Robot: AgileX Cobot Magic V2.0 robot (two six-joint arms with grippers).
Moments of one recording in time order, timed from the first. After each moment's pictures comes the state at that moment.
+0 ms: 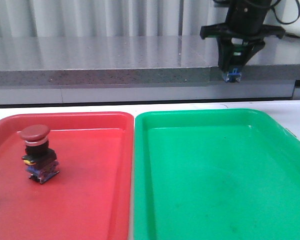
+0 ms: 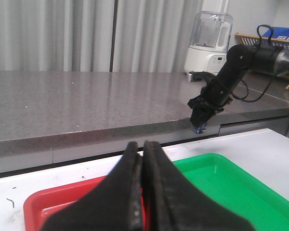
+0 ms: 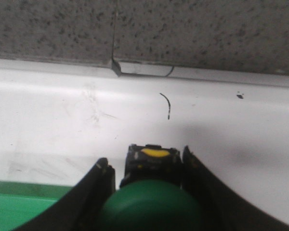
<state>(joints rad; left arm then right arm) -0.47 -0.01 -0.48 0.07 0.52 -0.18 0.17 2.21 -2.18 0.02 1.11 0.12</state>
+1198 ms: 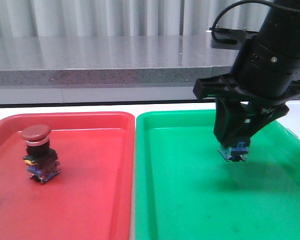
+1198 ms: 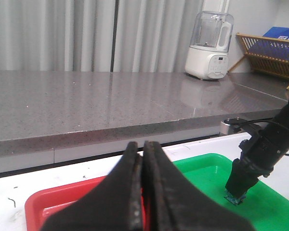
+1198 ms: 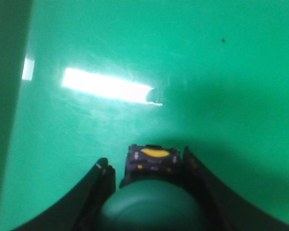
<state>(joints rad) -0.47 -0.01 -0.48 0.07 0.52 -0.18 0.41 1.65 -1.03 0.14 0.61 0.14</state>
